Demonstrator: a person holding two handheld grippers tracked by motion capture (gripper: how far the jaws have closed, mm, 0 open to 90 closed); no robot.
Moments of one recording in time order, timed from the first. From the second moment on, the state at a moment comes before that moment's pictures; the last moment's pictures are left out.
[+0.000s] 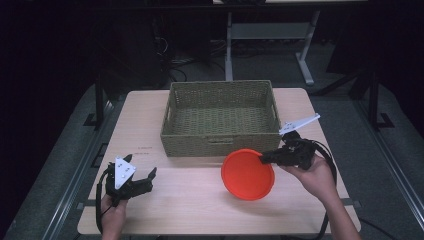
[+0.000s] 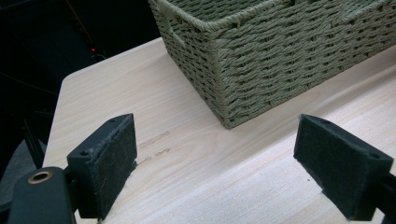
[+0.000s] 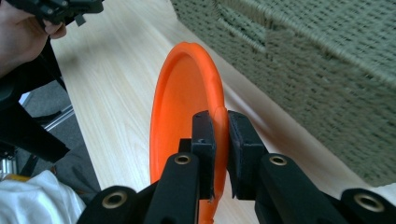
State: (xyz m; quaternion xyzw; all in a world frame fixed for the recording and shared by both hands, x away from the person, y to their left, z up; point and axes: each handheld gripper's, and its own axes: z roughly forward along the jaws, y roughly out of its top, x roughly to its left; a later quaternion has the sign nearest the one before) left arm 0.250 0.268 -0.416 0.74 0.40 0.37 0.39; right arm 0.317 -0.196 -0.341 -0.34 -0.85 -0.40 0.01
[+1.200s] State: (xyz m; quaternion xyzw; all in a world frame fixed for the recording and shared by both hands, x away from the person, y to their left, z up) left arm 0.249 0.269 -0.416 0.74 0.40 0.37 0.39; right arm 0.334 -0.195 -0.292 -0.35 -0.85 -0.40 0.00
